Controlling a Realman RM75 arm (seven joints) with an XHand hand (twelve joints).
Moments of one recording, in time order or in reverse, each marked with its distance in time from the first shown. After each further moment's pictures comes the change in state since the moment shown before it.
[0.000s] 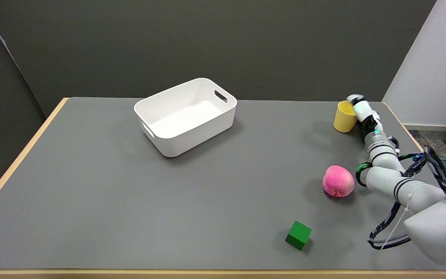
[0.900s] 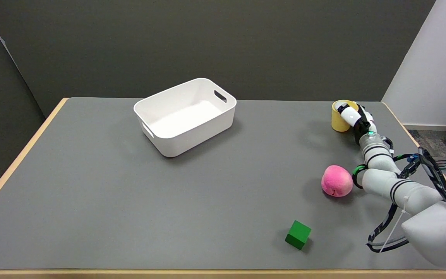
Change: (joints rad) arm -0.004 -0.016 -0.029 0.004 -0.010 0.003 -0.002
